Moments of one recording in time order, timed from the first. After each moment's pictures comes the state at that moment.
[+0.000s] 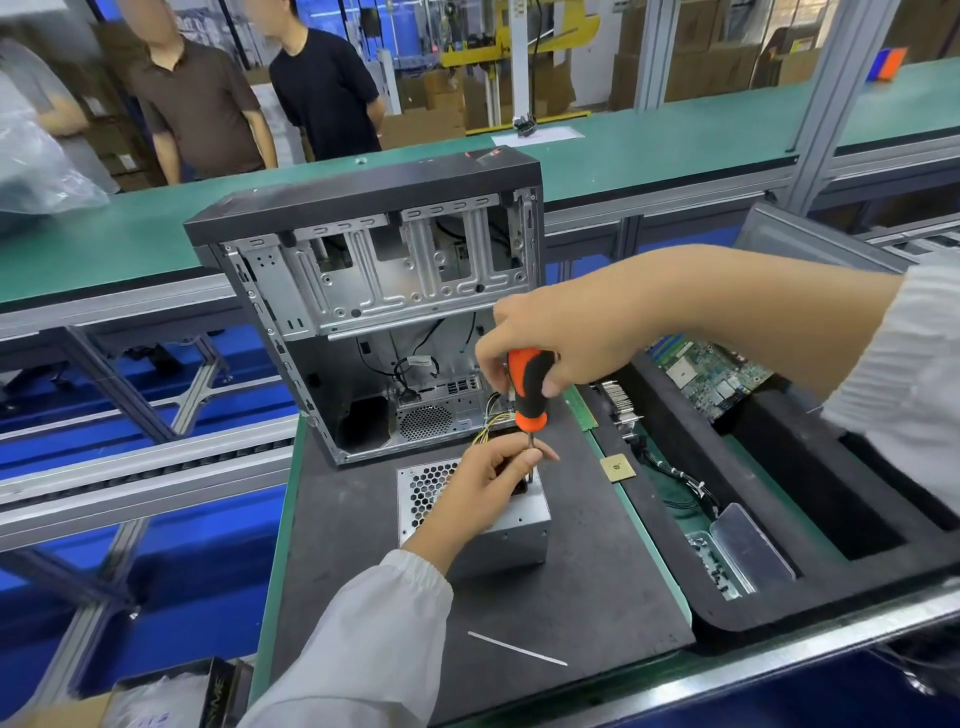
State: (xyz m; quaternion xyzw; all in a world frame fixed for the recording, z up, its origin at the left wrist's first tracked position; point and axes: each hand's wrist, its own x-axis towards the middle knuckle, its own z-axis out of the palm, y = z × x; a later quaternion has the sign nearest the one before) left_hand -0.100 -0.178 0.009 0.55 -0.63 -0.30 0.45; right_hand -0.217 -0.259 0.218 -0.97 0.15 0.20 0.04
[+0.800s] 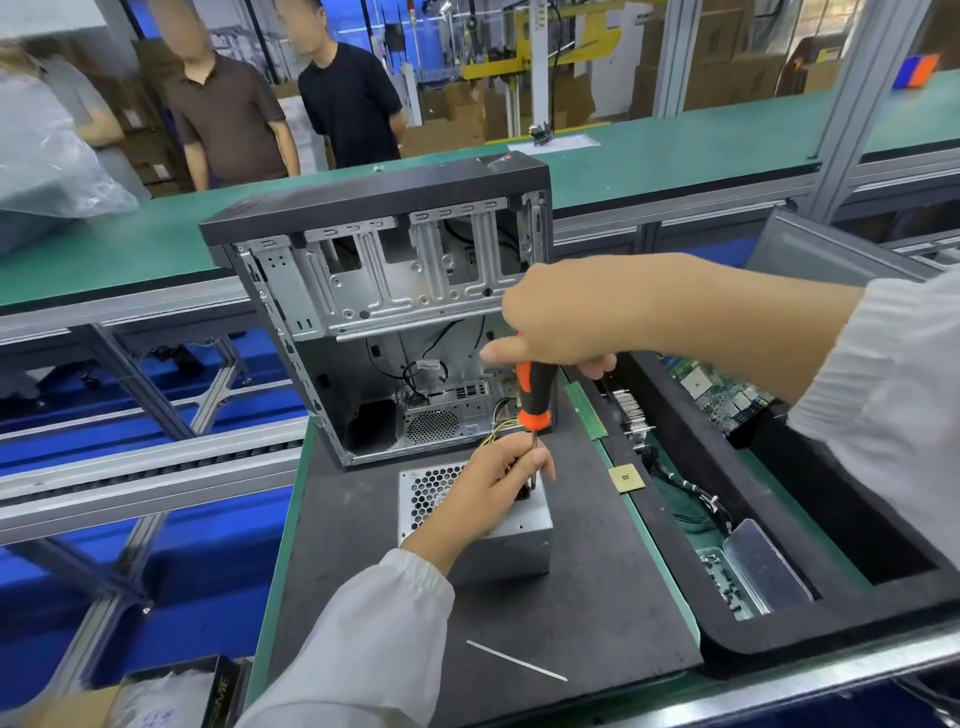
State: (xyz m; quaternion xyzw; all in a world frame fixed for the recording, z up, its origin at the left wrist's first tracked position) left_hand -0.102 -0.183 0.009 0.57 -0.64 -0.28 0.42; right_hand -0.206 -0.256 0.209 -0.95 0.28 0.14 -0.08
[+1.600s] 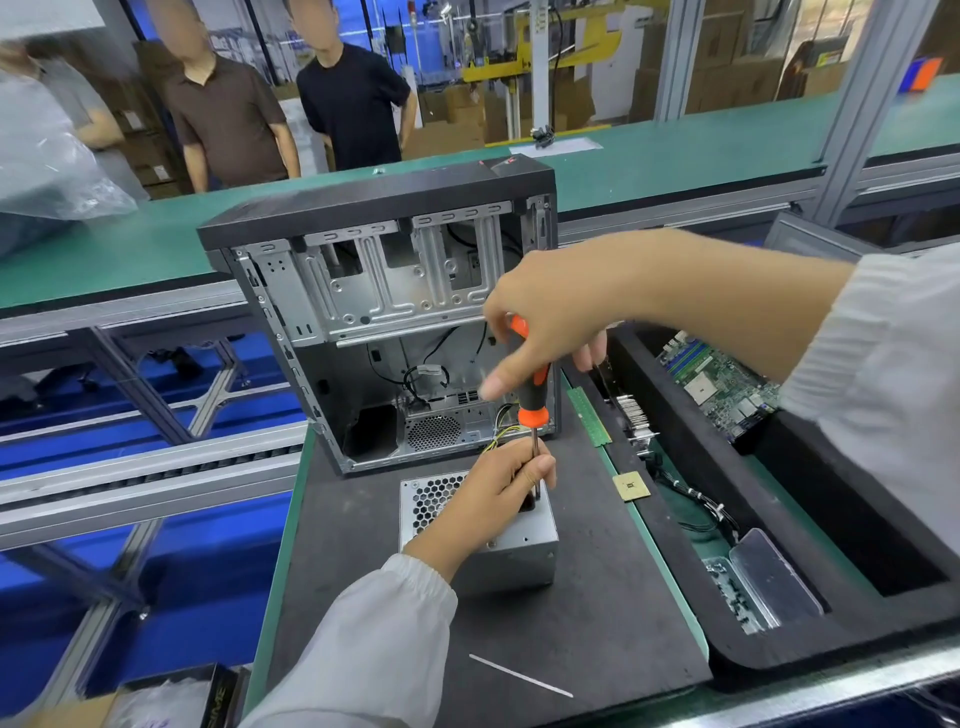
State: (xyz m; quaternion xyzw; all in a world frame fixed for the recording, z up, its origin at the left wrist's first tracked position) left_hand -0.097 -0.191 0.008 0.57 -0.67 -0.26 0.40; right_hand -0.198 -0.268 0.224 -0.95 0.28 0.16 0.05
